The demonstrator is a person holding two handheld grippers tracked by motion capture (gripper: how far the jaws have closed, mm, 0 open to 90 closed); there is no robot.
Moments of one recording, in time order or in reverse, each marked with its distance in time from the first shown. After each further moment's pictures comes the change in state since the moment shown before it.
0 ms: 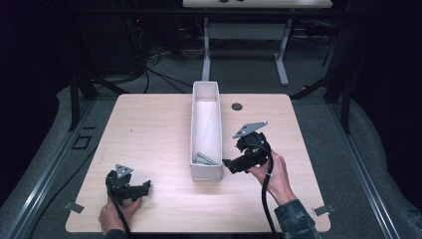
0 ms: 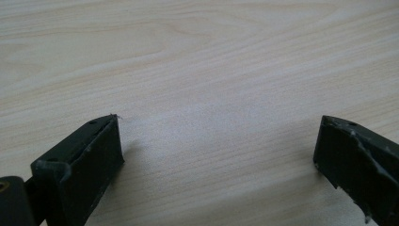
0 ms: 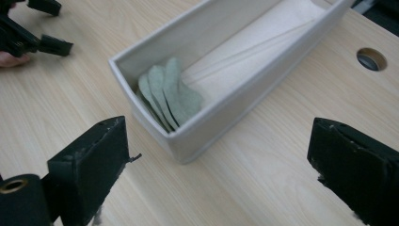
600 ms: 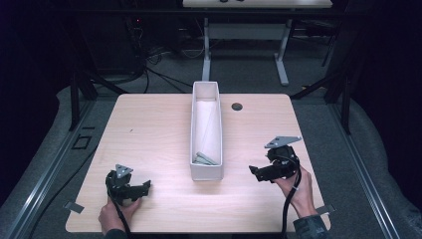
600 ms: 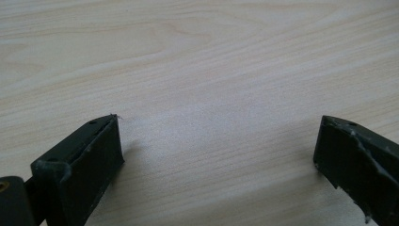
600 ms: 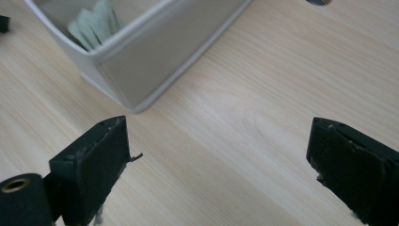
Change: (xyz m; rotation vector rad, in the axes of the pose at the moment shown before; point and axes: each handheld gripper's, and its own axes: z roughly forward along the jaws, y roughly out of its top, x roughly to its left) left arm 0.000 0.000 0.000 0.000 0.000 0.000; right arm -0.036 -0.074 -0.017 0.005 -0.101 0.144
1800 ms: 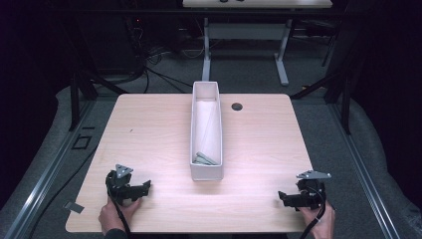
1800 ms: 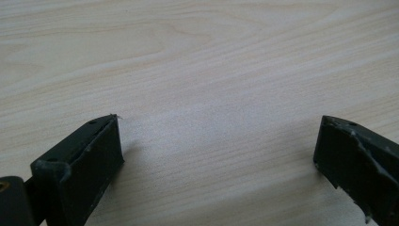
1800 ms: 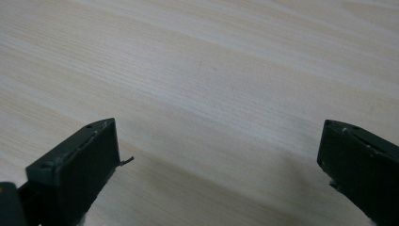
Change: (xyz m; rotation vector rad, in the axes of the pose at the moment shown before) left arm 0.000 0.000 0.000 0.001 -0.002 0.001; right arm -0.045 -0.136 0.021 0.060 -0.130 0.246
